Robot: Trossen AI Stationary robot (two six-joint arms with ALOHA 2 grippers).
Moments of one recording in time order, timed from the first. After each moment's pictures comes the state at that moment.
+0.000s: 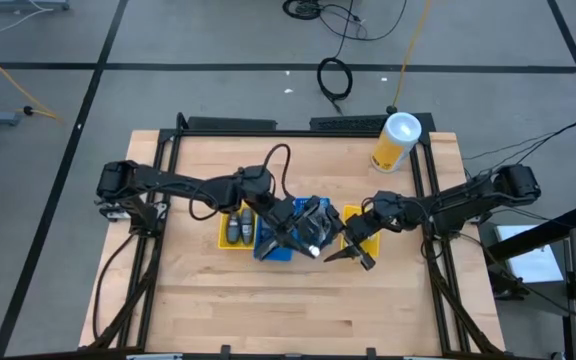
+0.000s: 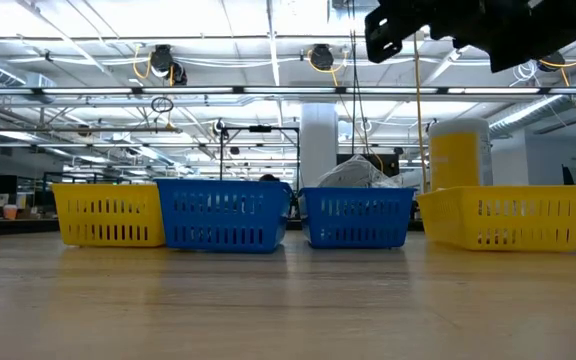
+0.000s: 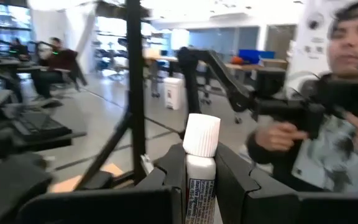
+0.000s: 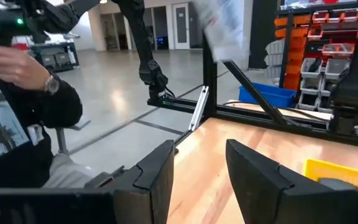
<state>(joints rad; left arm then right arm) -0.04 1.70 1.32 0.48 0.78 -0.05 0.10 1.33 0.55 0.79 -0.50 0.06</state>
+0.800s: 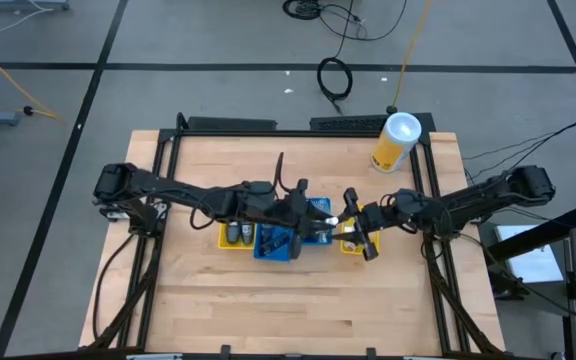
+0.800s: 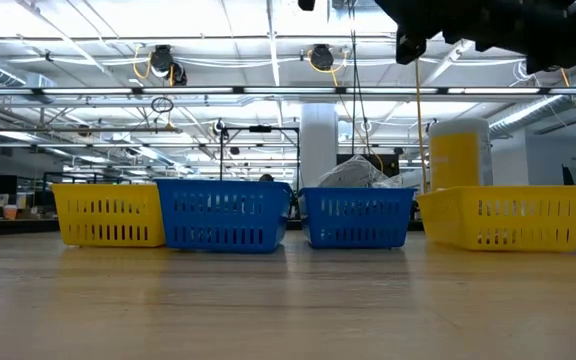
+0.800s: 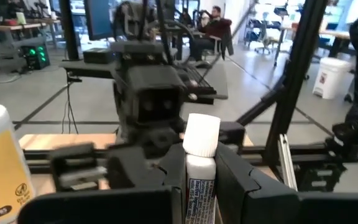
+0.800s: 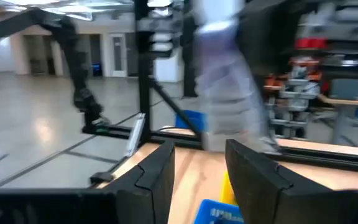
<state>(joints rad) -0.12 1.70 1.32 0.32 0.02 -0.04 0.11 1.16 0.41 0.89 -0.20 0.01</state>
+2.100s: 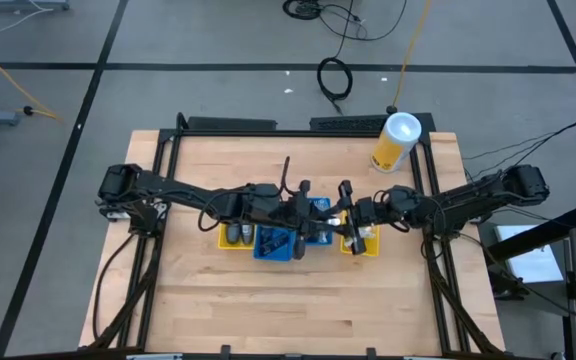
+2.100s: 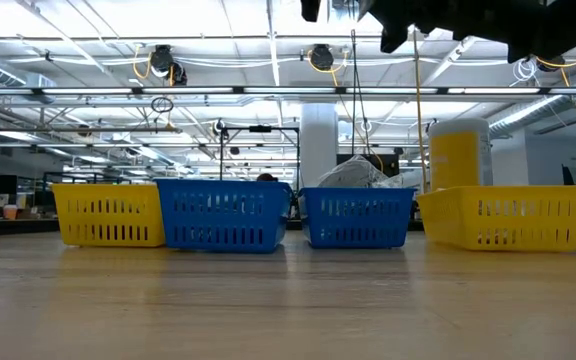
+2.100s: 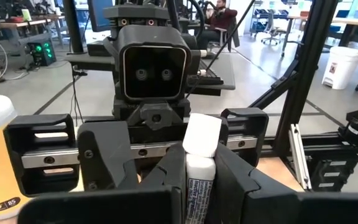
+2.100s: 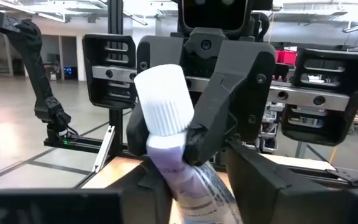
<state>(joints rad) -0.11 1.73 1.32 0.33 0.00 -0.01 0.11 1.24 0.50 0.91 -0.12 -0.04</state>
